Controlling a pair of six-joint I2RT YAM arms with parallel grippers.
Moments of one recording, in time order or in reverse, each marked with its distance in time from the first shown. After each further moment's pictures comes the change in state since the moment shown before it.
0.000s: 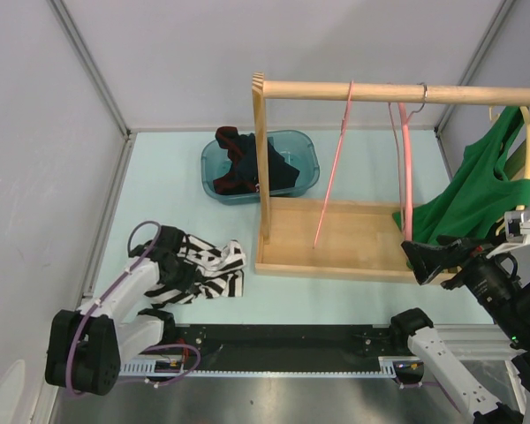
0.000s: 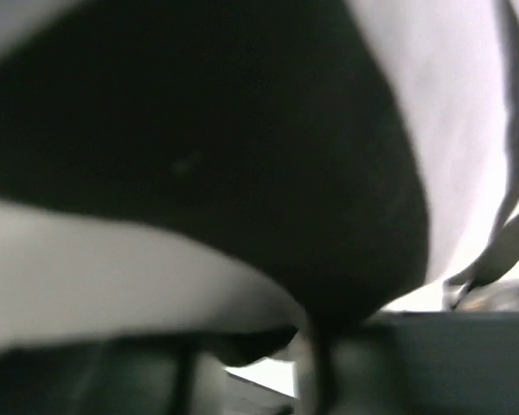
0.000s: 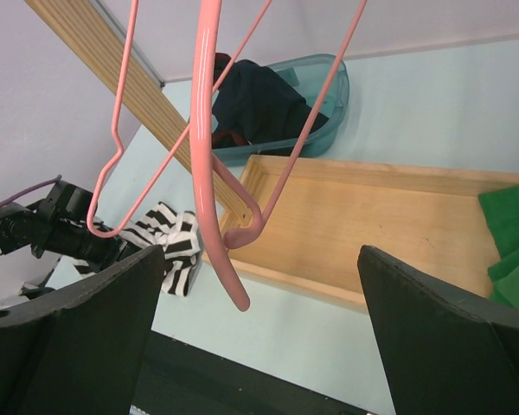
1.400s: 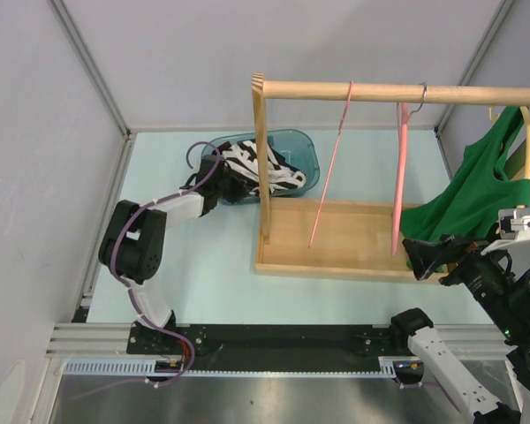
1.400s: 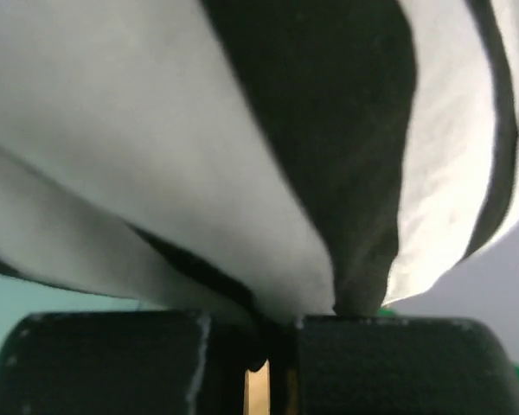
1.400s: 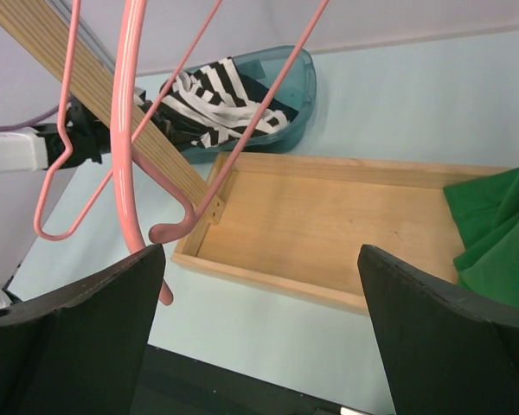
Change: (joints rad) left arm -0.169 0.737 0.607 0.883 0.130 0.193; right arm 0.005 -0.001 -0.032 -0.011 0.070 -0.046
